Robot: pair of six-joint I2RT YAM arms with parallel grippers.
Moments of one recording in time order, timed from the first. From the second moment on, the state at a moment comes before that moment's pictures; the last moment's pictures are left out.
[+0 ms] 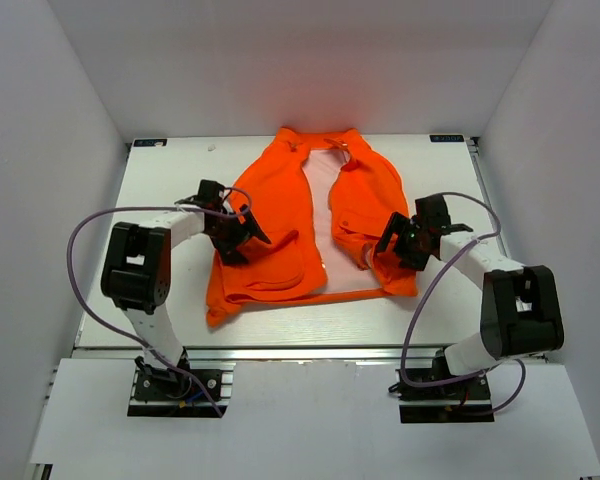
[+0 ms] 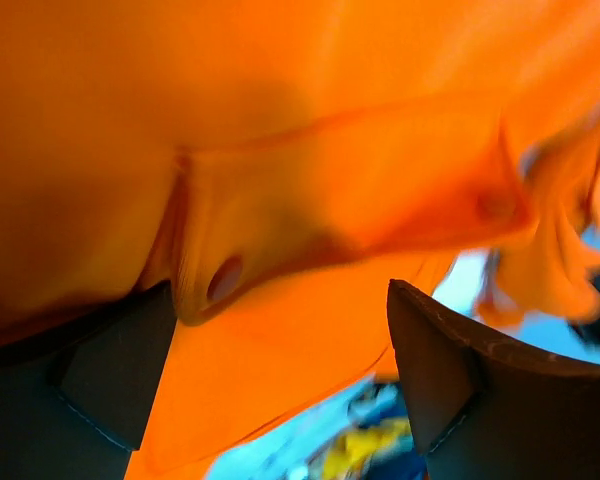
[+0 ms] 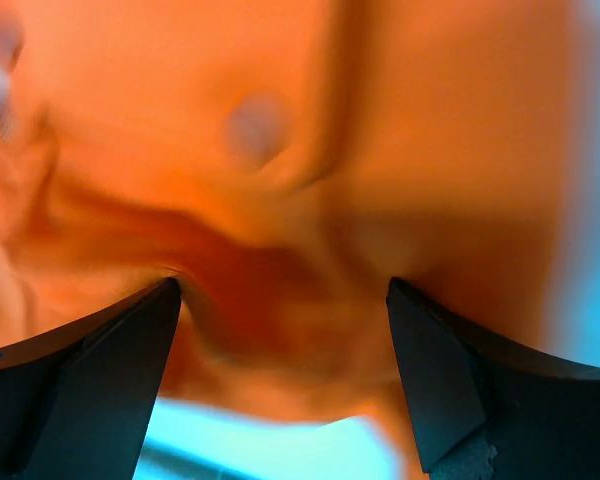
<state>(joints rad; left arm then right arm) -0.20 1.81 1.06 -0.43 0.47 -0.73 0.19 1.47 0.80 -0.35 -0.25 0.57</state>
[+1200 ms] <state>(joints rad) -0.13 1.24 0.91 -0.54 0.20 -0.67 0.89 1.99 1.44 -0.73 0.47 0.18</state>
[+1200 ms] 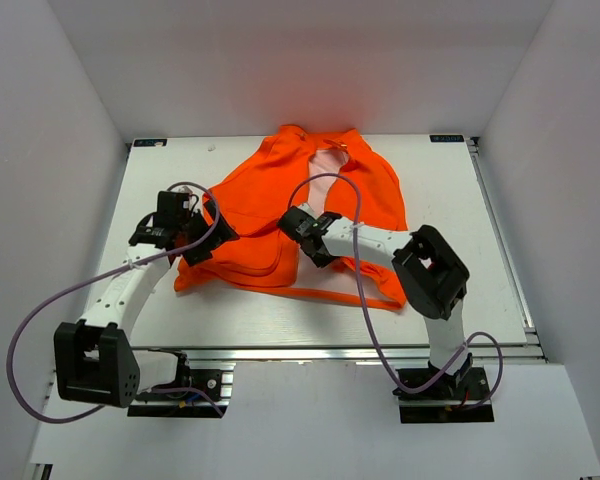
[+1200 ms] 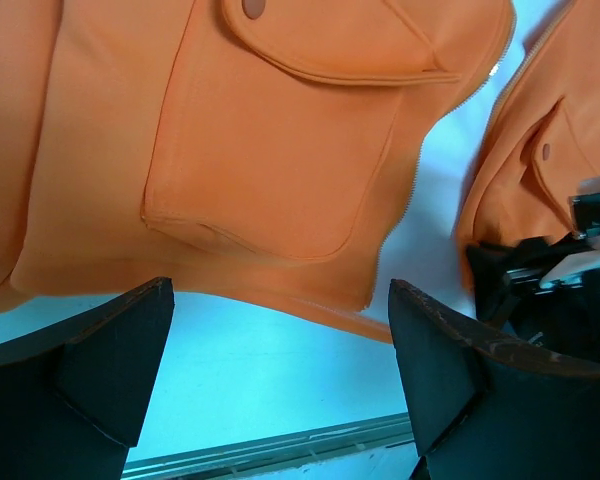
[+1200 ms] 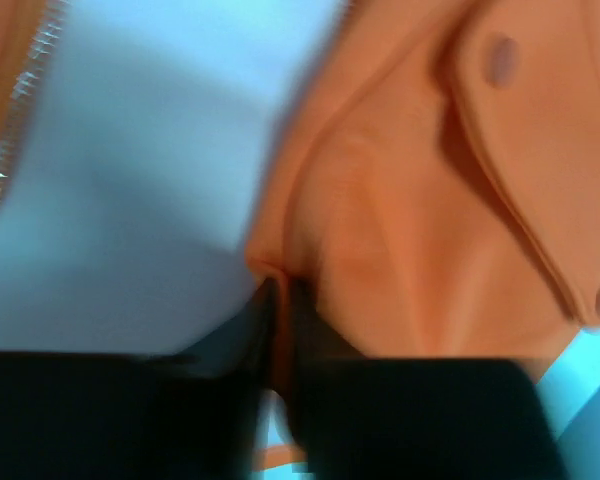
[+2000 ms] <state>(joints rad) -0.13 1.21 0.91 -0.56 0.18 -0.67 0.54 1.30 0.63 -0.43 -0.18 0.43</state>
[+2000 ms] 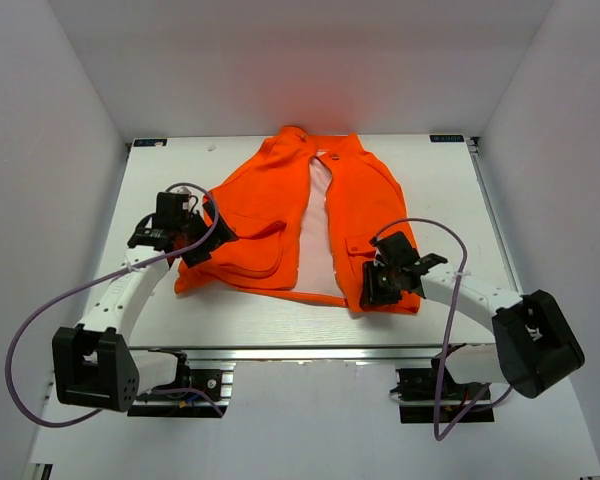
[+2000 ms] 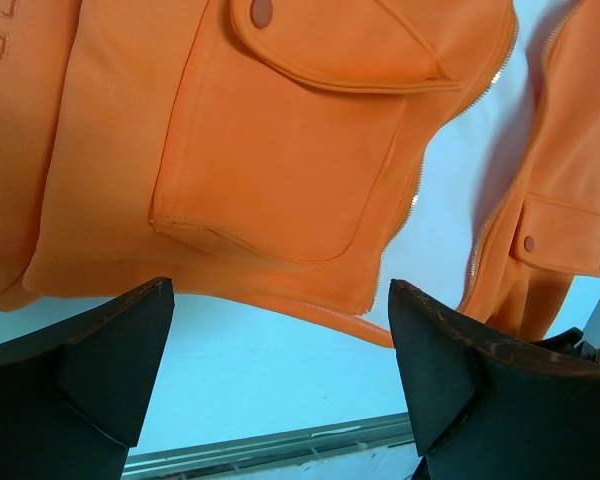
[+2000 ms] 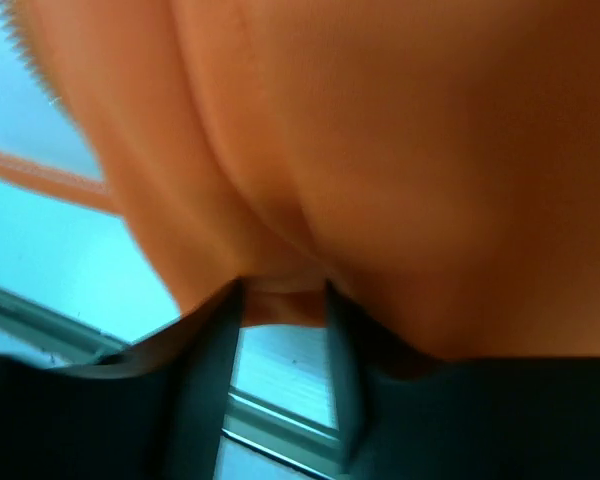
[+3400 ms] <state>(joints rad) -0.20 1.29 0.91 -0.62 0.12 -0.63 0.94 1.52 0.93 -0.71 0.26 0.49</state>
